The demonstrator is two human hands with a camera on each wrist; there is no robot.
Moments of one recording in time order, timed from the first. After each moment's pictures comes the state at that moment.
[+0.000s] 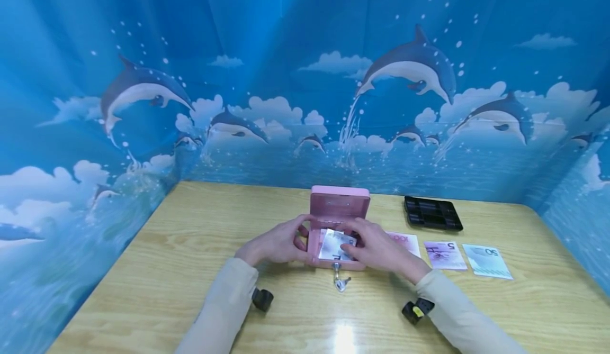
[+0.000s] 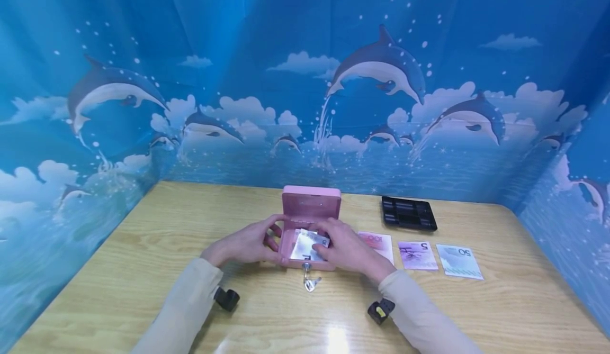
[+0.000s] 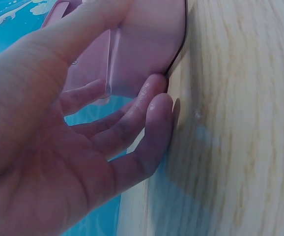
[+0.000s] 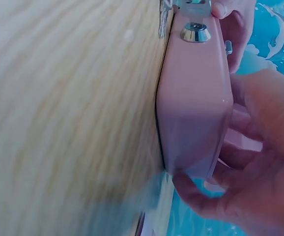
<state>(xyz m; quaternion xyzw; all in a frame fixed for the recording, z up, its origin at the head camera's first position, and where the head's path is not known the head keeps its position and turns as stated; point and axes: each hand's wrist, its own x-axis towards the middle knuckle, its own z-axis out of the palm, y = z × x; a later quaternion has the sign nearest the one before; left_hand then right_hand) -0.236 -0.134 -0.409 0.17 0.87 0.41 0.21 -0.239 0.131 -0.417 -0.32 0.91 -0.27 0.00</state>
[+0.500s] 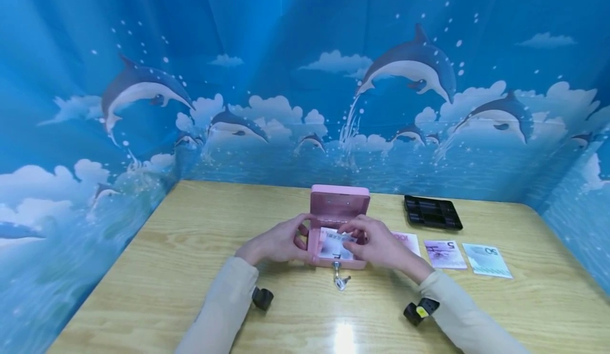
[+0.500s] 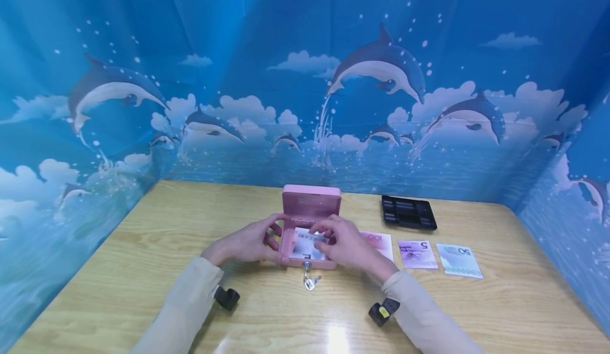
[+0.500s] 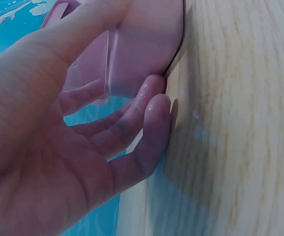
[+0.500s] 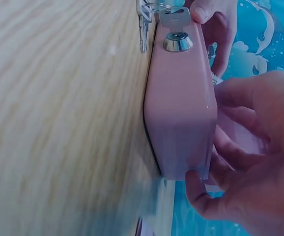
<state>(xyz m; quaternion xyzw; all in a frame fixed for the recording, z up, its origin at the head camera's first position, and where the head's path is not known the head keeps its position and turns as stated) -0.236 -0.132 -0.407 0.17 0.87 0.41 0.21 -0.237 0.136 -0.414 -0.28 0.89 -0.35 0.03</state>
